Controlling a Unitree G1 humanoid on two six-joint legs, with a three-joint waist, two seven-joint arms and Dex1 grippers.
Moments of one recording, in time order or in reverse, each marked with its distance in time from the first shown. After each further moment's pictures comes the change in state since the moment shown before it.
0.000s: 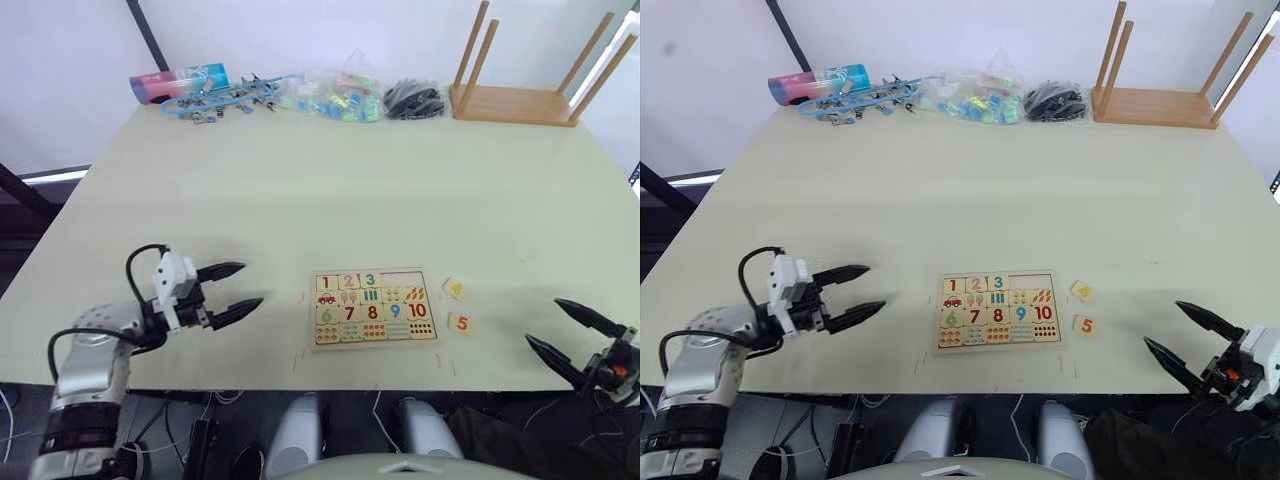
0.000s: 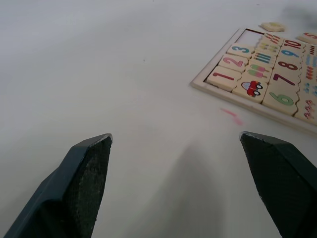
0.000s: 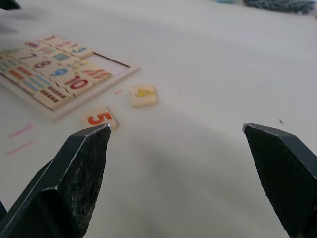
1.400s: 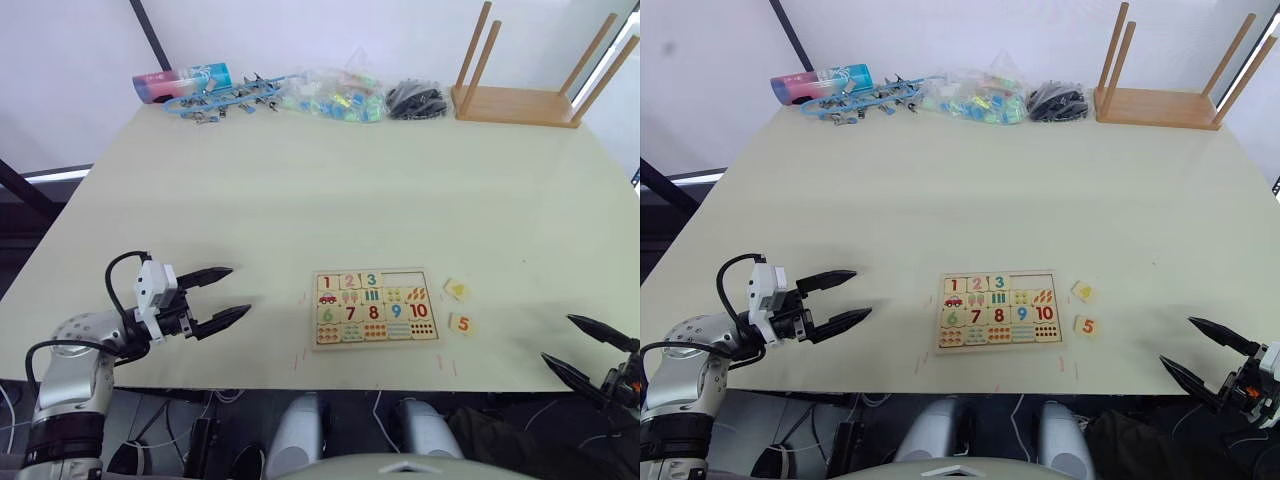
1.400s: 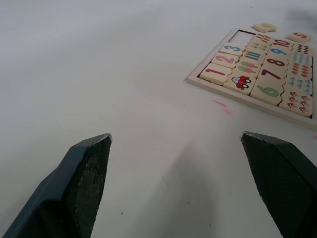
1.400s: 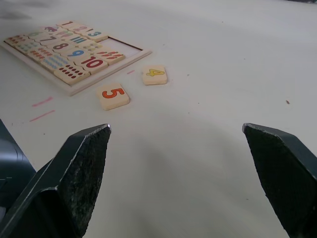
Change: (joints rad) left arm 0.004 0.026 0.007 0.030 -0.030 -0.042 -0.057; right arm -0.006 -0.009 -0.019 0.113 0.012 -0.075 0.153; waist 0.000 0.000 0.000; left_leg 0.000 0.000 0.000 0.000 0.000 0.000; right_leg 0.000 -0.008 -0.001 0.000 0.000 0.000
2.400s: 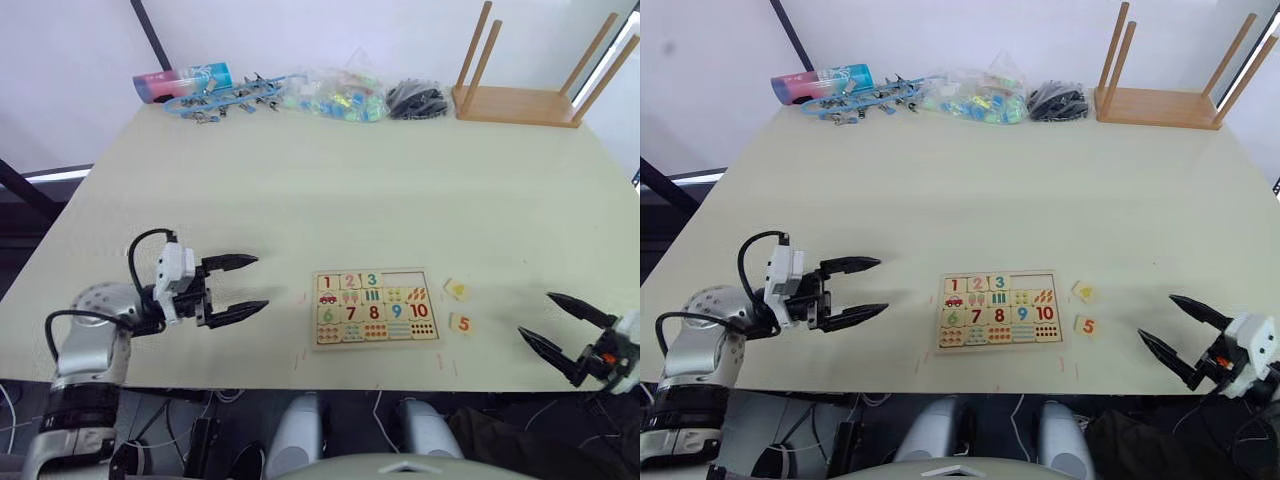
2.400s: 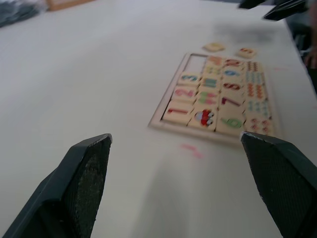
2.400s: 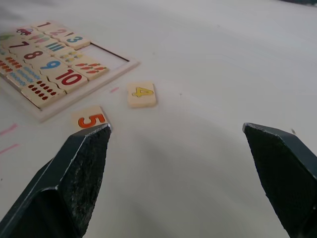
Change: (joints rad) left arm -0.180 0.005 -0.100 -0.016 -0.019 -0.002 -0.154; right arm -0.086 -0.017 0.091 -0.203 -0.098 0.164 -0.230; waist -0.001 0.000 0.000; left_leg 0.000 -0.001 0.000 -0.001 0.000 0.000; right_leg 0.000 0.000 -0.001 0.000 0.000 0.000
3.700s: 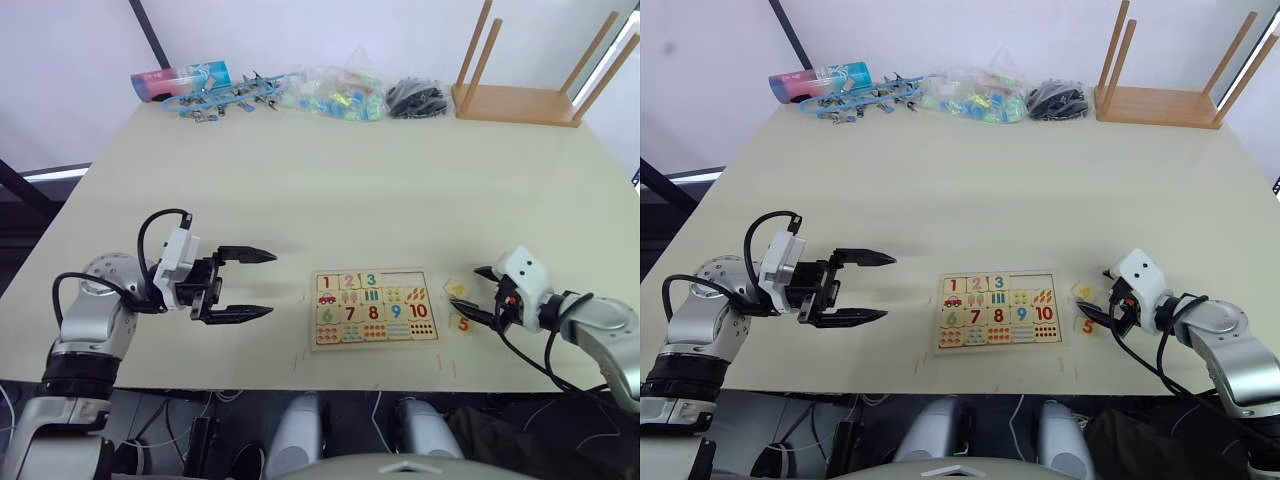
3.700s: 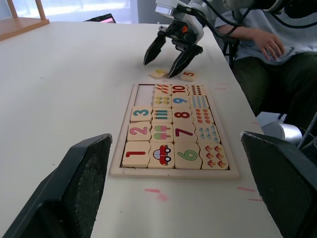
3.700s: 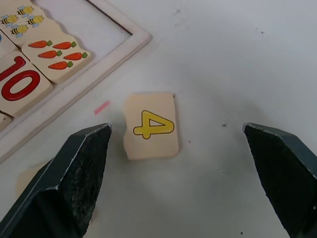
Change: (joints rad) left arm -0.084 0.111 -0.145 0.026 -0.160 -0.025 -0.113; right arm -0.333 -0.118 0.373 -0.250 -0.229 0.672 -0.328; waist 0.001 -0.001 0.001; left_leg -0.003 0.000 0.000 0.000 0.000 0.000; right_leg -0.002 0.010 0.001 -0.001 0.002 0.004
